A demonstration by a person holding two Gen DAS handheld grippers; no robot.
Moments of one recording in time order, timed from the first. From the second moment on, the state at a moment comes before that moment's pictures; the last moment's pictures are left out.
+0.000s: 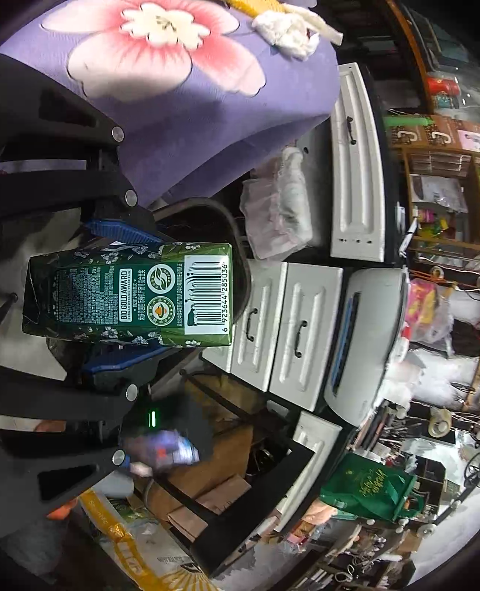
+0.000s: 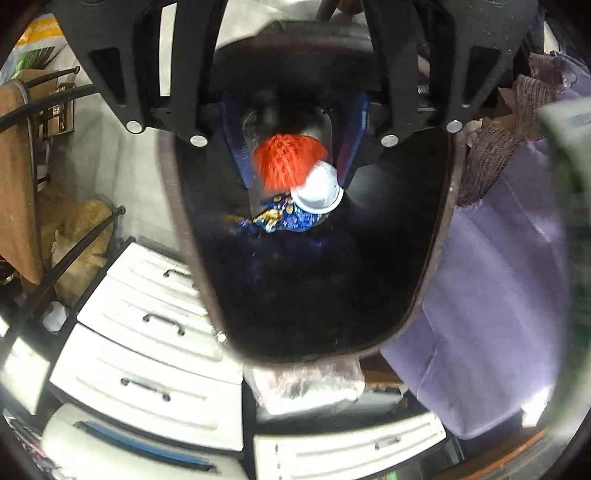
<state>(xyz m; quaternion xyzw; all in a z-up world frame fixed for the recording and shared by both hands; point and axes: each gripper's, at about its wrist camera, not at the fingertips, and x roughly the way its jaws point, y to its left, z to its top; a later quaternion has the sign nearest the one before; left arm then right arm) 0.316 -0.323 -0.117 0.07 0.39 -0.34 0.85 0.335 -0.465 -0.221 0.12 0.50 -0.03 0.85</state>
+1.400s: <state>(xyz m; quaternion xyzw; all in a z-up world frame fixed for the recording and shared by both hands) 0.312 -0.335 -0.144 0.08 0.41 -0.31 0.85 0.263 -0.514 -0.103 0.14 0.35 -0.11 0.92</state>
